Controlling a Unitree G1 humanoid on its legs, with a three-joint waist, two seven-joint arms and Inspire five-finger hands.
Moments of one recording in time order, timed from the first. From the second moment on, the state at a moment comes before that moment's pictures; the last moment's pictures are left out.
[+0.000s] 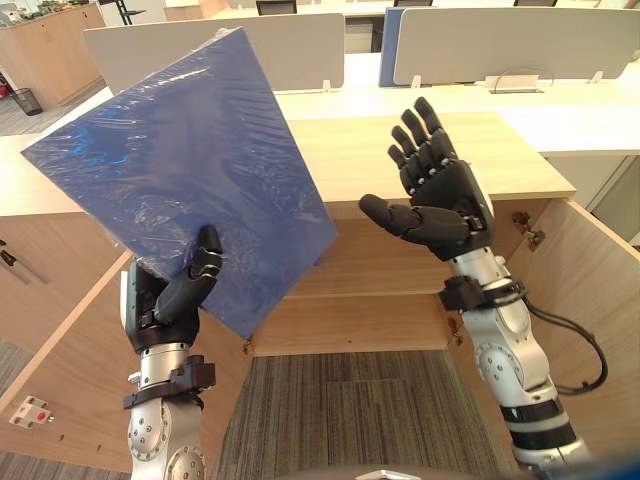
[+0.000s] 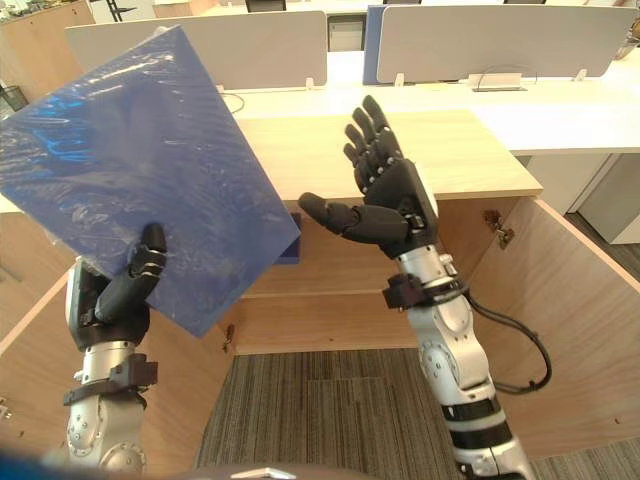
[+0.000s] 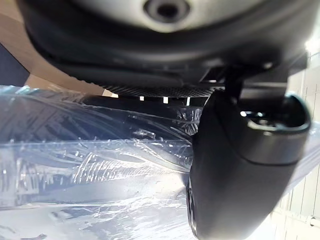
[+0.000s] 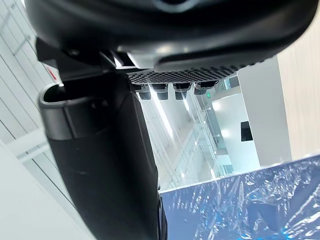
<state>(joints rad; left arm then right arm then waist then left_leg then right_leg) 0.37 0.05 0.14 -0.45 -0.53 -0.21 -0.02 -0.22 -0.33 0.12 -0.21 0.63 -0.16 0.16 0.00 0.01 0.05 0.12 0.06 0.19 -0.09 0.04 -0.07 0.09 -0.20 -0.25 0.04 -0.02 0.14</state>
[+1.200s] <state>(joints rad) 0.31 0.49 0.01 -0.40 -0.63 -0.25 -0.11 -0.75 -0.97 0.80 0.05 0.98 -0.03 0.41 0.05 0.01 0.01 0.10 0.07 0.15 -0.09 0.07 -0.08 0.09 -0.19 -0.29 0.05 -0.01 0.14</state>
